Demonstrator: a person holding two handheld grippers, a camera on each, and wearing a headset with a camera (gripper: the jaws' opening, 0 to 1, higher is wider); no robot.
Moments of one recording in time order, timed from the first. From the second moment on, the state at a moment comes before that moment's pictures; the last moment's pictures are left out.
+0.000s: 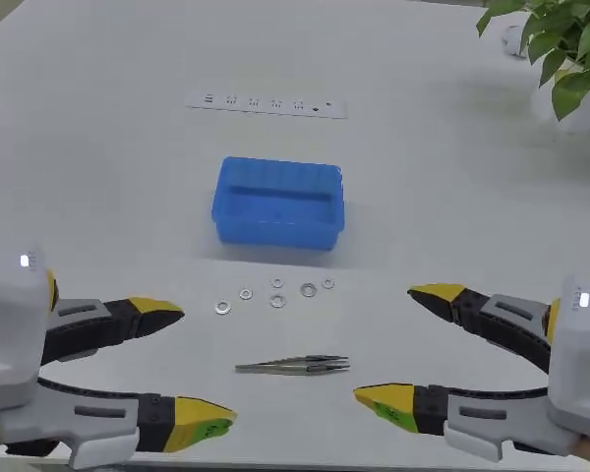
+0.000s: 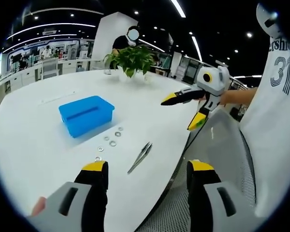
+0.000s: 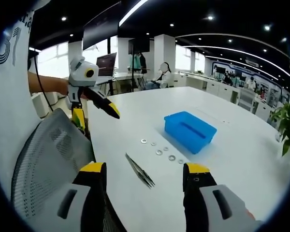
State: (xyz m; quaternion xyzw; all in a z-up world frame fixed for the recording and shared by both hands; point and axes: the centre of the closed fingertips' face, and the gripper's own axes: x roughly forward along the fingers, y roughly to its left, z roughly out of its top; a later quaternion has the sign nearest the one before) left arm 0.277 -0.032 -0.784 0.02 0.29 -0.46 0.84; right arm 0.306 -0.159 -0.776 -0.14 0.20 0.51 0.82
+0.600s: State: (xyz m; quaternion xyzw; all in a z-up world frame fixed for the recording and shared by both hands) left arm 0.287 -0.046 -0.834 0.08 0.33 -0.48 0.81; right arm 0.316 -0.135 -0.837 -0.23 0.26 0.55 0.76
